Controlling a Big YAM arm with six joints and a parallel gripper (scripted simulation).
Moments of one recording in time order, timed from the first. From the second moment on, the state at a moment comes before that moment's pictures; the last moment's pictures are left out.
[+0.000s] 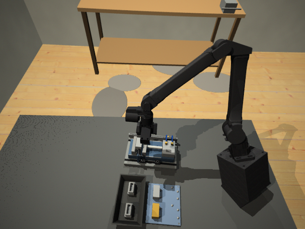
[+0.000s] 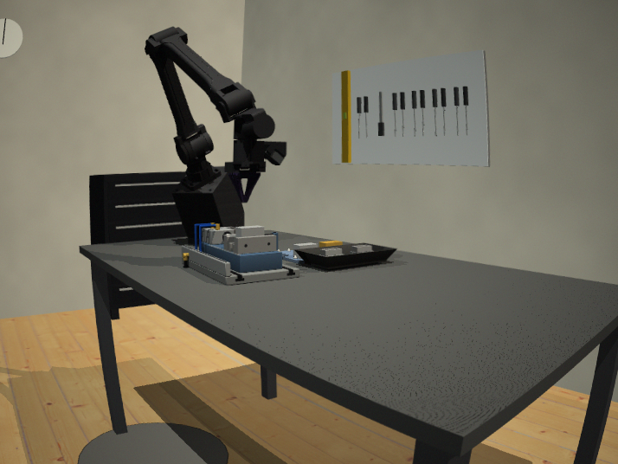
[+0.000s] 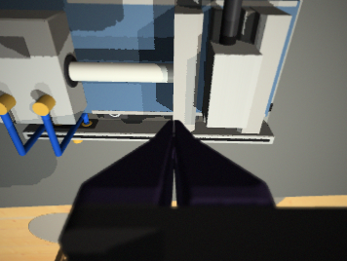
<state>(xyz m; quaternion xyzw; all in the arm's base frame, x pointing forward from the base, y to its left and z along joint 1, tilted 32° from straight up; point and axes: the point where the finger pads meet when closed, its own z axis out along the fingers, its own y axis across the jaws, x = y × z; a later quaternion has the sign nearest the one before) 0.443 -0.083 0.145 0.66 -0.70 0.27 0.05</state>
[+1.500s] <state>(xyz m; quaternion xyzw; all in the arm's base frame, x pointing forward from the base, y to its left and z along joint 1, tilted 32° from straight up) 0.460 -0.111 0.178 0.36 -0.89 0.27 -0.07</state>
